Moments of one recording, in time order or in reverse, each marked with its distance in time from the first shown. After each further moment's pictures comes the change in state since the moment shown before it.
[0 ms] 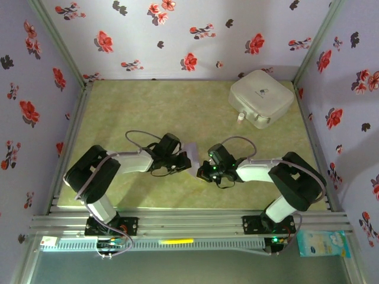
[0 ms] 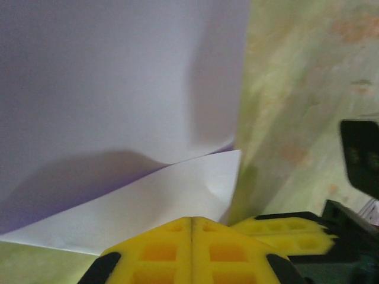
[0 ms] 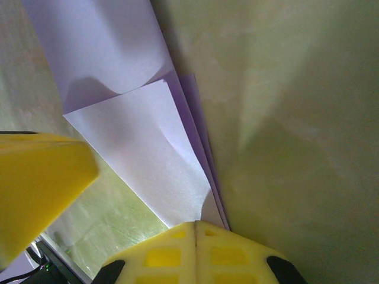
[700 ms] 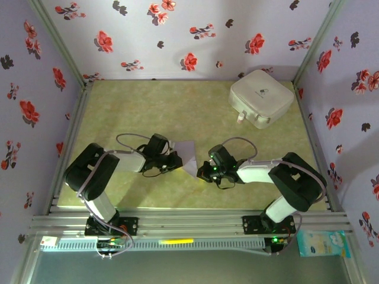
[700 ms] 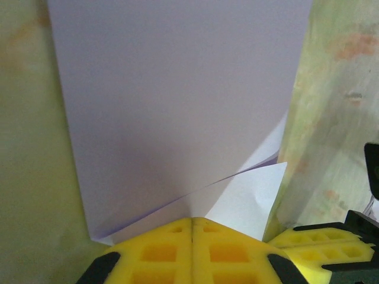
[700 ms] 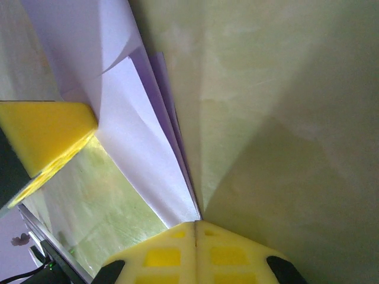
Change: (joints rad) left arm 0.144 0.003 -0.110 0.131 0.080 0.097; right arm 0.000 -0.004 -0.027 0.052 0.000 0.007
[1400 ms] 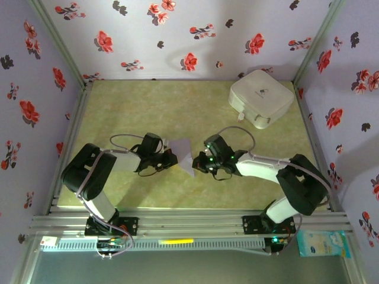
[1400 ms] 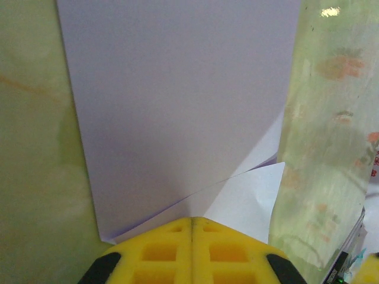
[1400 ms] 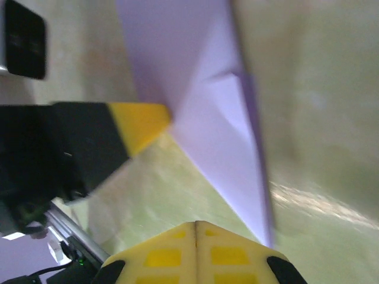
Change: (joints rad) left arm 0.068 -0.013 -0.043 0.058 0.022 0.012; right arm 0.000 -0.023 0.197 -0.155 0.005 -0.060
